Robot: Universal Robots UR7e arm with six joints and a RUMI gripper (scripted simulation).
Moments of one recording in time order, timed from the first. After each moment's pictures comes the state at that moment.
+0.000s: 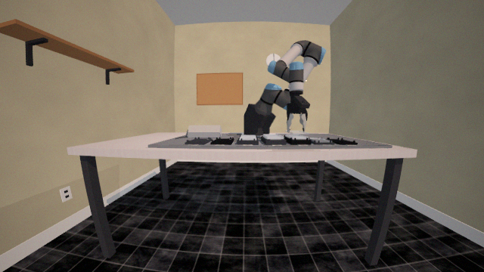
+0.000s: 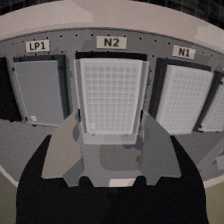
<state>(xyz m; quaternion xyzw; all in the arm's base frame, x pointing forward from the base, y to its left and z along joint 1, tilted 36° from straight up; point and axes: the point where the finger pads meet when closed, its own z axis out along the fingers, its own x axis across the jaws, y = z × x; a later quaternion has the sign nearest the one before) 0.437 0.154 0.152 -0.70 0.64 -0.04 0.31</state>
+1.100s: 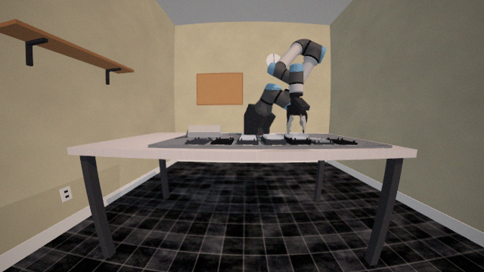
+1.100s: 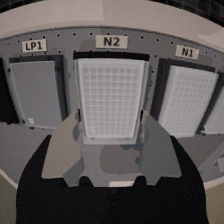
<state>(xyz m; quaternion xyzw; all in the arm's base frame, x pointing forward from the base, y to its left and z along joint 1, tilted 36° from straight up) 0.441 0.157 0.144 -0.70 0.64 -0.04 0.31</state>
